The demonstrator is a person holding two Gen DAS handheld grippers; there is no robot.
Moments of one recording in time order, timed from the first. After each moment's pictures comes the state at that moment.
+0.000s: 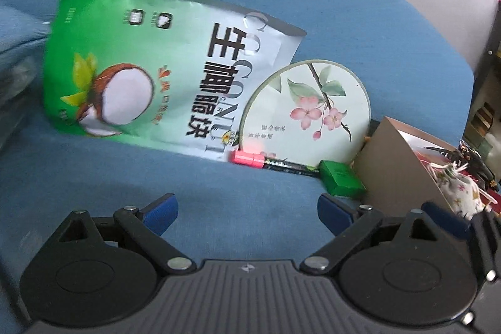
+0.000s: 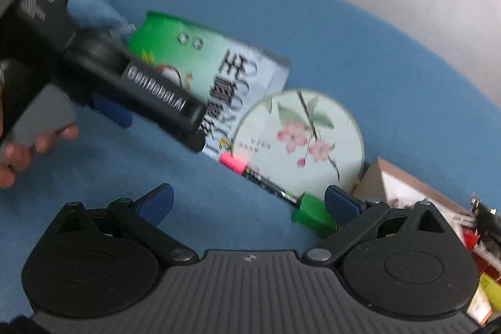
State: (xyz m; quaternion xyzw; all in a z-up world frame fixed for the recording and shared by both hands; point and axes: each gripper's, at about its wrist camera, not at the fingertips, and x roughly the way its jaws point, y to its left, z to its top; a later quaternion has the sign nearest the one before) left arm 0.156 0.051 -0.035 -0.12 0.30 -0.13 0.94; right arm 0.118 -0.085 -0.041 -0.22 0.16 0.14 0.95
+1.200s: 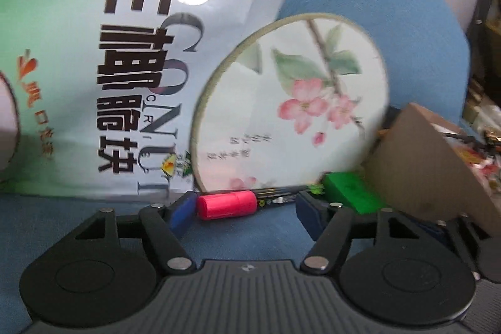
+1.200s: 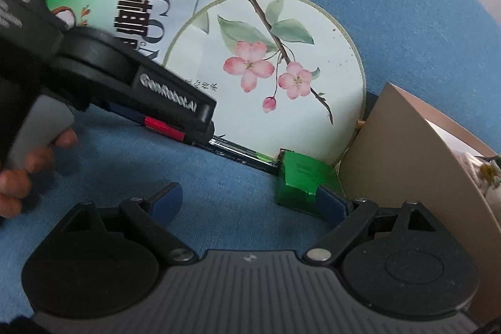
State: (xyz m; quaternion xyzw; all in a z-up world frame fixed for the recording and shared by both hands) left arm 0.259 0.024 -0.084 -0.10 0.31 -0.23 0.92; right arm 0.226 -0.083 -0.092 -0.17 0.25 0.04 0.95
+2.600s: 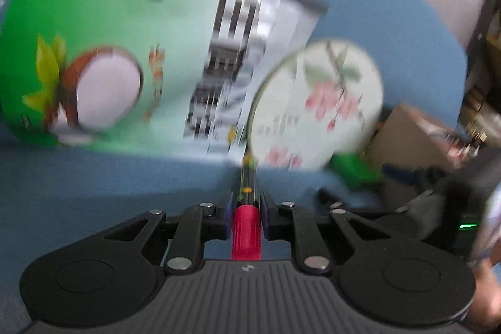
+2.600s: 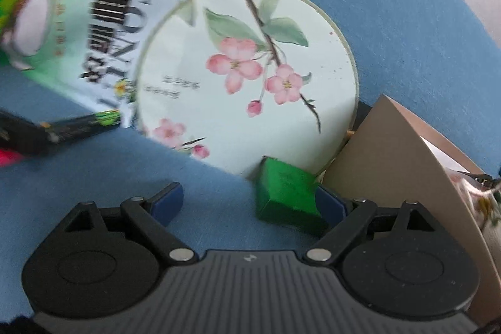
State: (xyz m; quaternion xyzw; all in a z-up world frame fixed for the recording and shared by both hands) left arm 0.198 0.085 -0.075 -0.12 0.30 -0.19 0.93; right arm 0.255 -0.059 -0.092 -0.20 0.26 -0.04 0.94
